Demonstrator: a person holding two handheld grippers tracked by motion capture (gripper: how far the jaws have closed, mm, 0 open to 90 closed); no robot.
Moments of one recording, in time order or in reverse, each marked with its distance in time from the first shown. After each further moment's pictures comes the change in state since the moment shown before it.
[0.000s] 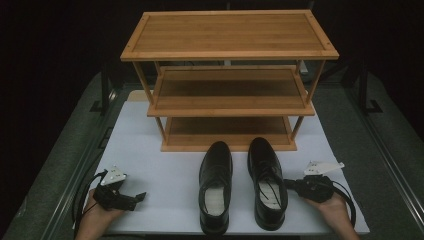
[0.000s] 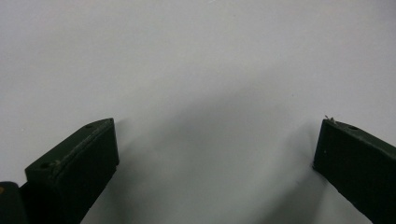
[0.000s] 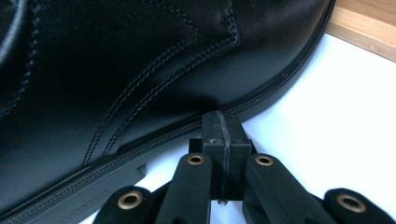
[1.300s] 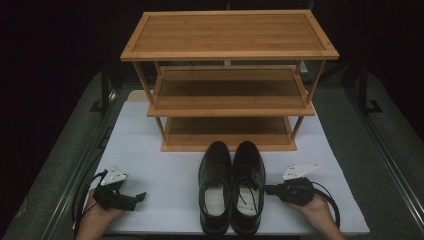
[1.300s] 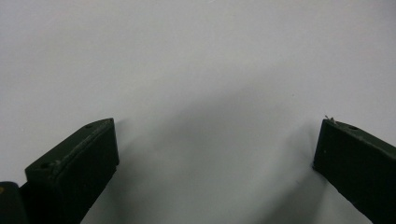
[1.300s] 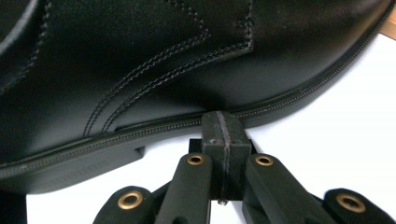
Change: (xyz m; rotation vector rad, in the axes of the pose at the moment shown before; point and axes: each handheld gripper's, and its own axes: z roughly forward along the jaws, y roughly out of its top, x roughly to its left) left arm 0.000 0.000 0.000 0.000 0.000 0.000; right arm 0.036 0.021 0.029 0.041 0.117 -0.082
